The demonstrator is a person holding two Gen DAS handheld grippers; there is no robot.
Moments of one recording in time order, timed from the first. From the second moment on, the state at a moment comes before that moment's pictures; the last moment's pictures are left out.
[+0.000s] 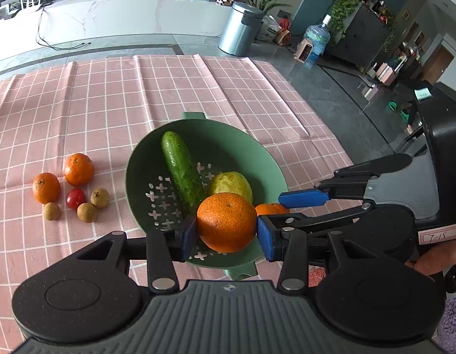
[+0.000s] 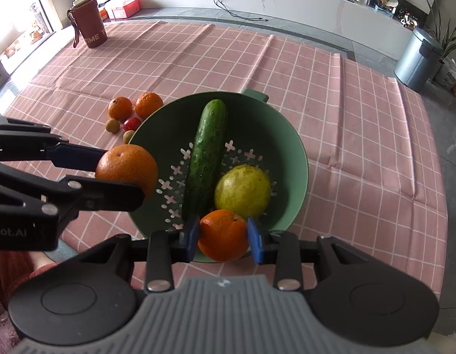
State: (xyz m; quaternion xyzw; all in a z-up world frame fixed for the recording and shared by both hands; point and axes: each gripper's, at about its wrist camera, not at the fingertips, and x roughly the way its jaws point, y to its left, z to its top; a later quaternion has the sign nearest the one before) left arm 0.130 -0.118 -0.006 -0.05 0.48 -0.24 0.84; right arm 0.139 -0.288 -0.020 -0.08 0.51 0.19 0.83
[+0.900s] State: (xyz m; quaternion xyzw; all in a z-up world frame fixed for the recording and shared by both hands) left arm 0.157 -0.113 -0.047 -0.04 0.54 -0.20 0.82; right arm 0.181 -0.275 -0.060 -0.12 0.56 0.23 0.78
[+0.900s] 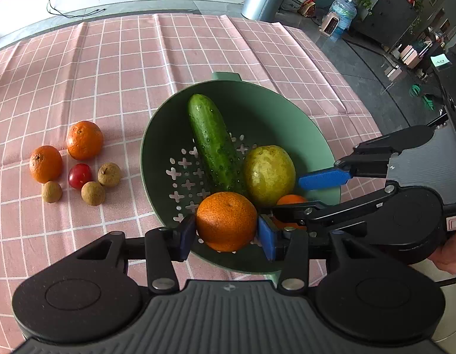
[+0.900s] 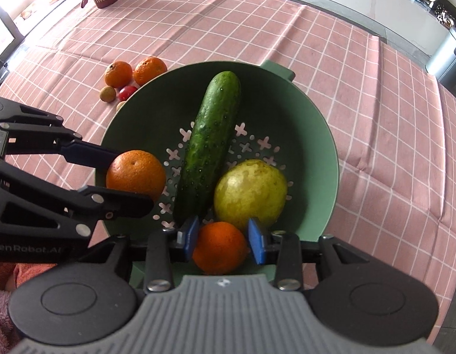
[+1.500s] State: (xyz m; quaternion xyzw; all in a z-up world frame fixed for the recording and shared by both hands) left arm 0.114 -0.071 0.033 -0.02 0.42 -0.18 0.89; right arm 0.139 -0.246 0.001 -0.17 0.48 0.15 0.85
